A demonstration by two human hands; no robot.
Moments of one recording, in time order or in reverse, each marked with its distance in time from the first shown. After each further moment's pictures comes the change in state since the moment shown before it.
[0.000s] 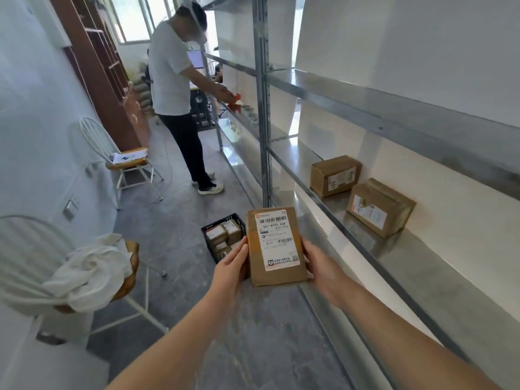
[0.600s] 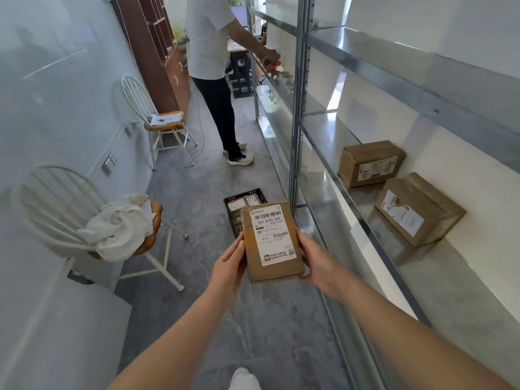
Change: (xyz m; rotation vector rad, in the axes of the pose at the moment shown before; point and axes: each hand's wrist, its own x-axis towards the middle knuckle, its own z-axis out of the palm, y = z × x) left_hand 0.017 -0.040 0.012 -0.123 0.220 0.018; right_hand 0.068 0.006 -0.028 -0.060 -0.191 0.177
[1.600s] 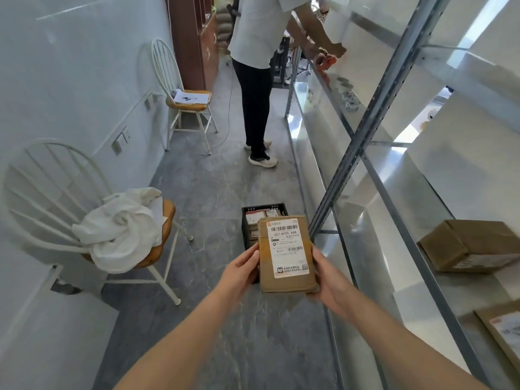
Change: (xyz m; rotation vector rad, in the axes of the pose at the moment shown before) left_hand 0.236 0.098 -0.121 0.028 -0.057 -0.110; right_hand 0.247 -0.083 0.110 -0.076 -0.034 0.071
